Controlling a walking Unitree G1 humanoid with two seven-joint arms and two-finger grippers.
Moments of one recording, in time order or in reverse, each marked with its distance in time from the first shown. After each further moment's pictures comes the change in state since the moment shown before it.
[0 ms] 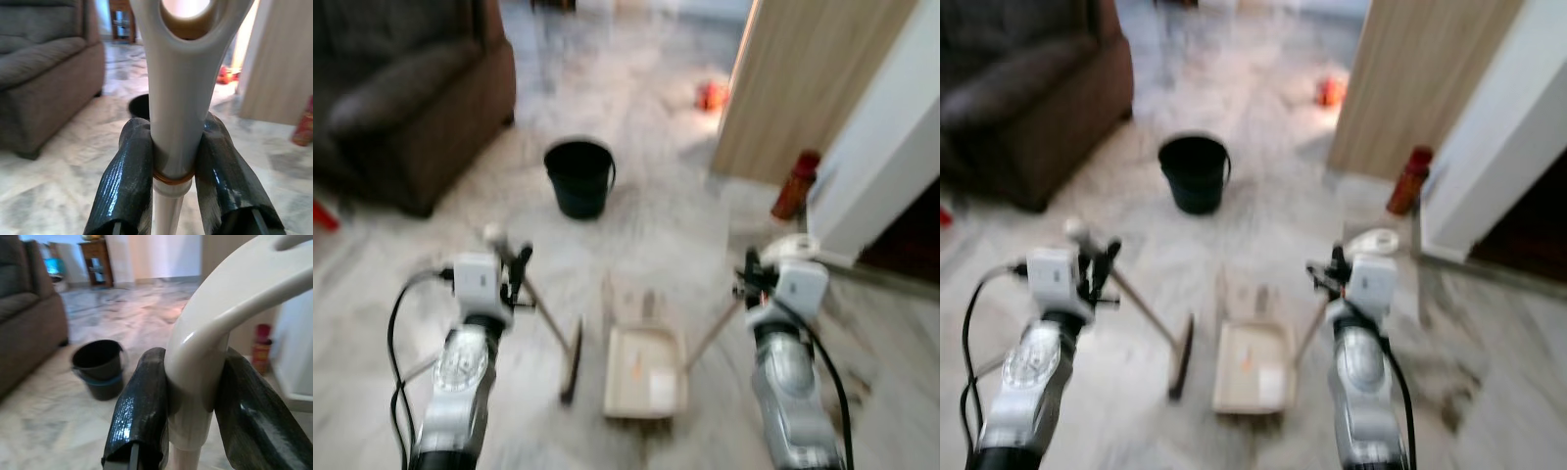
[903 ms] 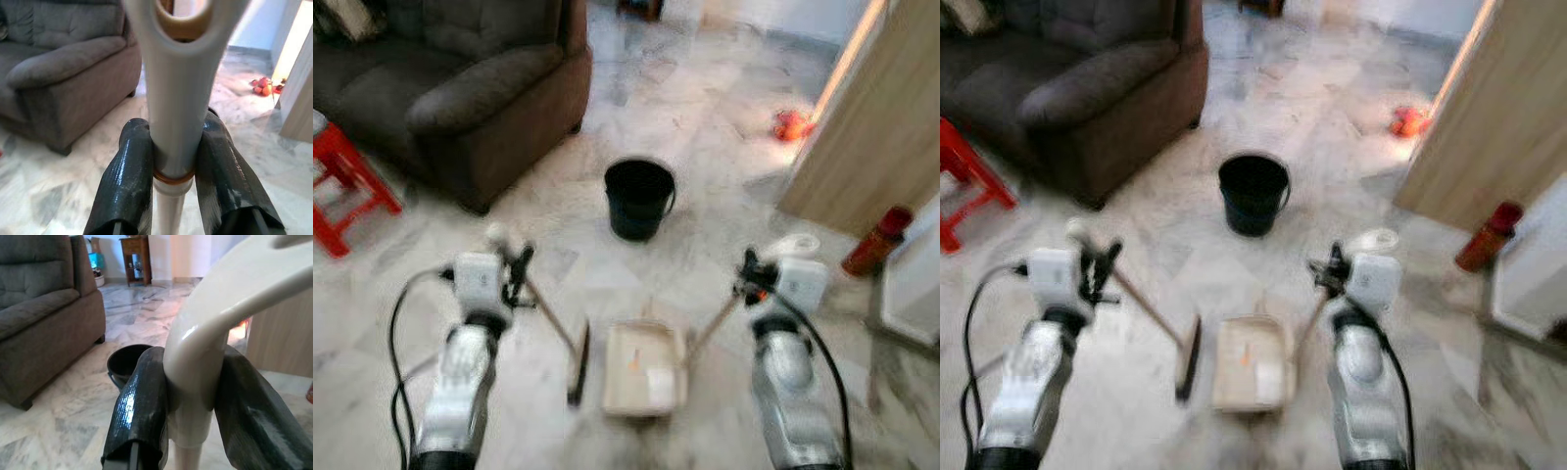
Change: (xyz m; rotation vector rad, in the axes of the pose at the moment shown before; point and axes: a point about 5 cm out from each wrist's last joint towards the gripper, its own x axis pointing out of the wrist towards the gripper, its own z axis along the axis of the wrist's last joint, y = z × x) left arm 0.000 -0.002 -0.001 -0.006 0.004 -0.007; right arm 0.001 0.002 -0.001 0.009 0.004 0.017
